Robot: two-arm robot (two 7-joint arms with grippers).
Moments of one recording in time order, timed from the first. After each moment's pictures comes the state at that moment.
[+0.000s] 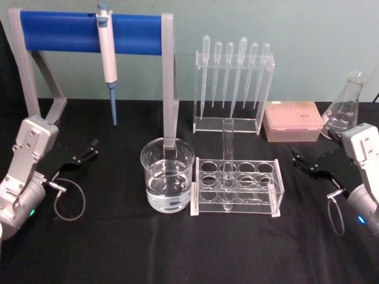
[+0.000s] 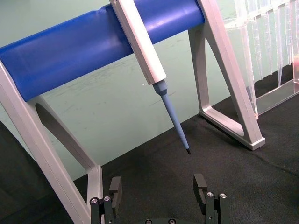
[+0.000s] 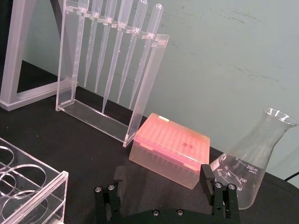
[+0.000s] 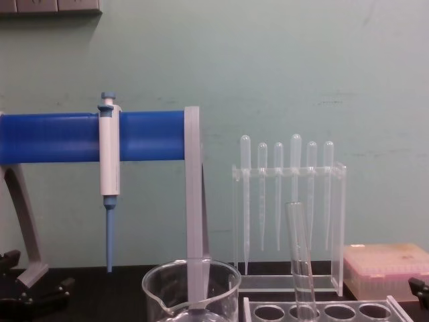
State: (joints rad) left arm -0.20 0.60 0.45 -1.41 -0.25 -0.12 0.03; right arm 0.20 0.60 -0.45 -1.41 0.25 -0.12 -0.03
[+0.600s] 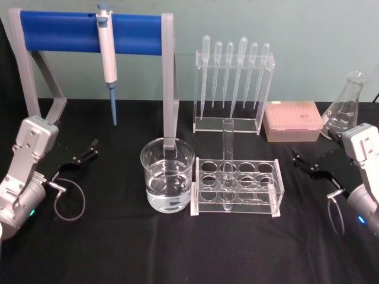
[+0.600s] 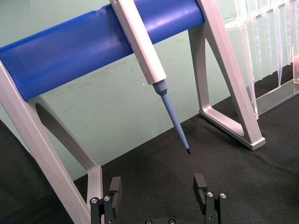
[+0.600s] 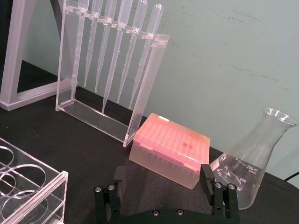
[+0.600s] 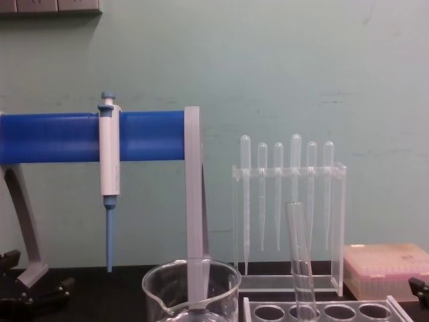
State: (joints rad) left arm -0.20 0.60 0.45 -1.41 -0.25 -0.12 0.03; right arm 0.20 0.60 -0.45 -1.41 0.25 -0.12 -0.03
